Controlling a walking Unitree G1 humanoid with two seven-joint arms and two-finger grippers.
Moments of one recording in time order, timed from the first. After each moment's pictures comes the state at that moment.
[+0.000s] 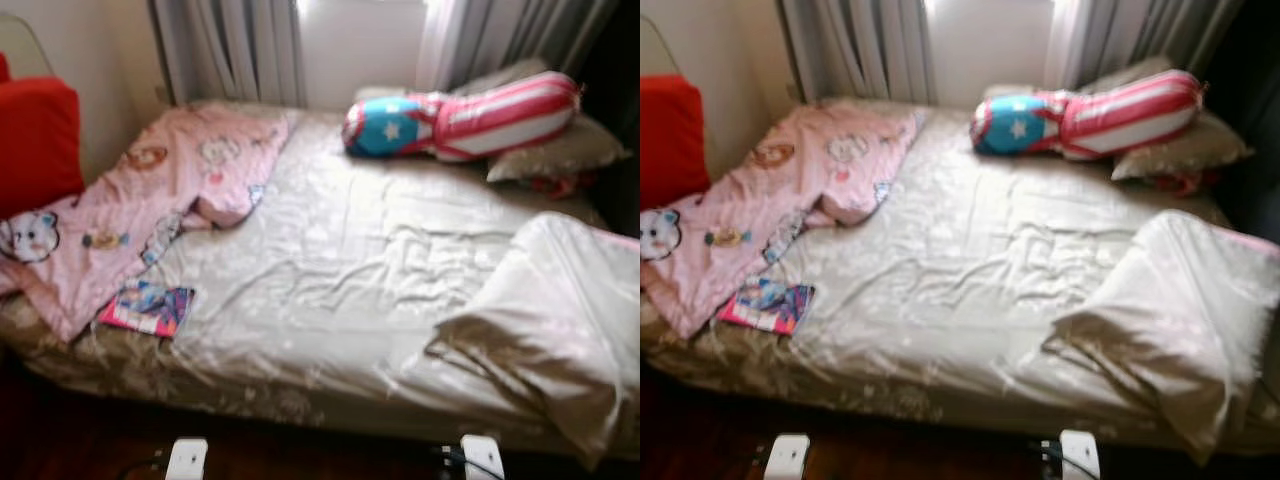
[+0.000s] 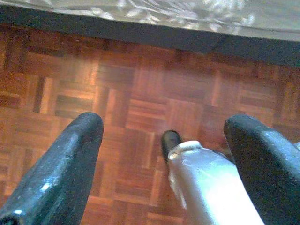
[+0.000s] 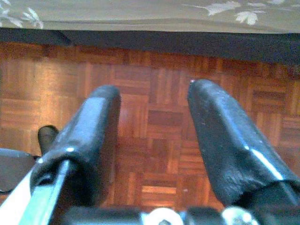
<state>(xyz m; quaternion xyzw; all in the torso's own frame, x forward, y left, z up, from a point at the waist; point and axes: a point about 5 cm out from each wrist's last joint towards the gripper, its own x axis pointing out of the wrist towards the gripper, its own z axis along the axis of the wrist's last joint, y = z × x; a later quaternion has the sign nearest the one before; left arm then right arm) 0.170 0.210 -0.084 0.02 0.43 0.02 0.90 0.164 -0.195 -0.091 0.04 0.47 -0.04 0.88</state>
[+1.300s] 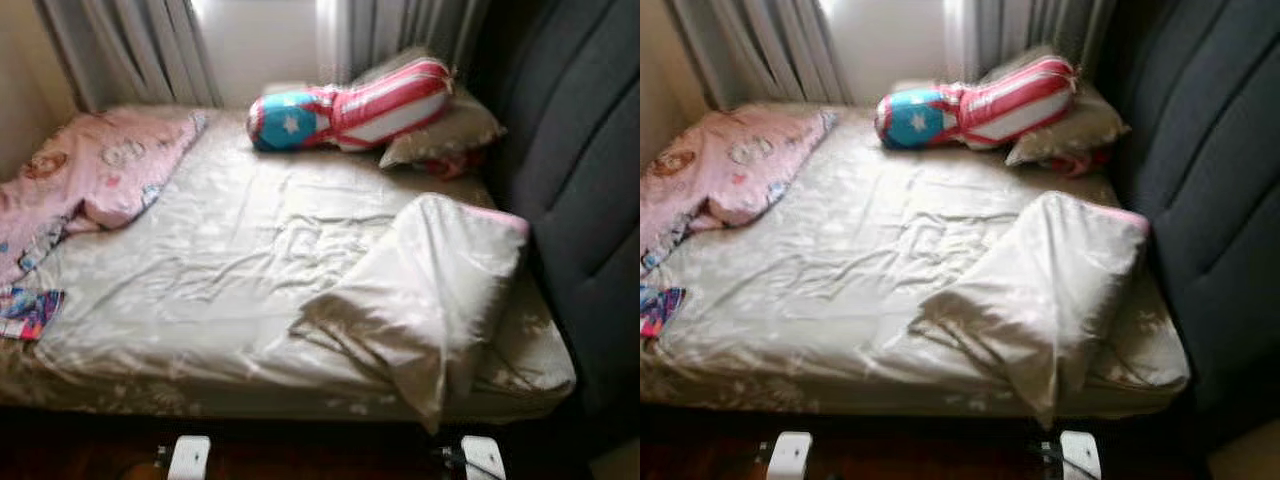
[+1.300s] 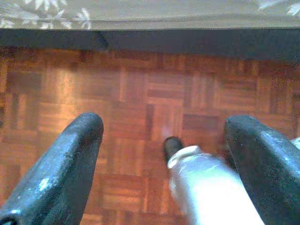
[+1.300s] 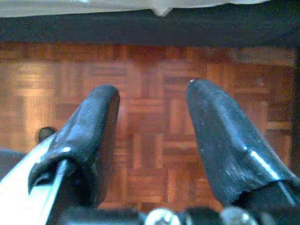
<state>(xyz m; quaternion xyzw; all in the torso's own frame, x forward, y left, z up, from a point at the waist) 0.176 0.209 -0.081 0.02 0.43 0.01 0.90 0.160 -0.198 -0.092 0.03 0.47 -0.04 0.88</state>
